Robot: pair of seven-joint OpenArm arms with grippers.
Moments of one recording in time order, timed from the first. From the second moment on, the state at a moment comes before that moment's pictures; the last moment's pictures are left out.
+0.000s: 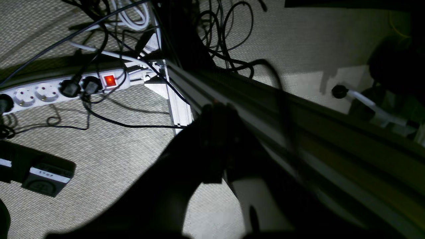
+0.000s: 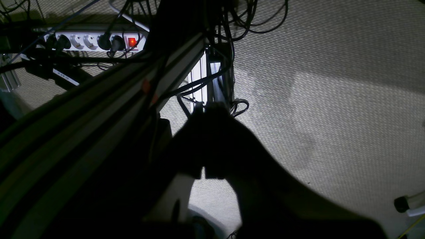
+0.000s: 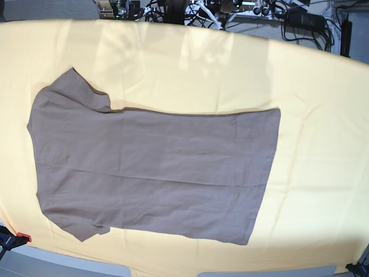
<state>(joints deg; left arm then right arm) 9.6 -4.1 18.4 22.9 -21.3 -23.3 0.8 -7.8 1.0 4.2 26.2 -0.2 12.0 -16.2</state>
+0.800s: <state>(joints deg) 9.9 -4.2 18.4 24.4 -13.5 -23.0 2.9 -8.0 1.0 4.2 27.5 -3.1 12.0 -17.6</state>
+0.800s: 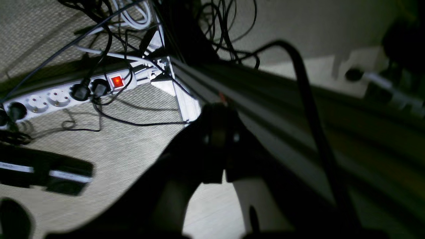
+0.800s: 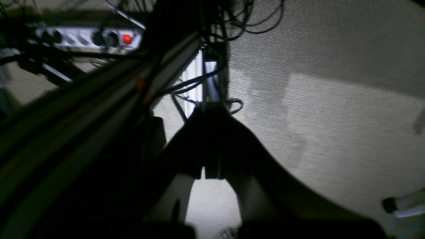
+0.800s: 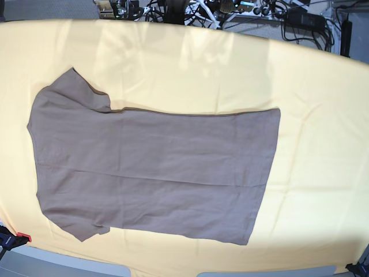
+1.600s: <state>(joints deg) 46.1 -22.5 18.5 81.5 -8.8 -13.2 18.0 -47.9 11.5 4.2 80.5 4.7 32.6 -32.7</state>
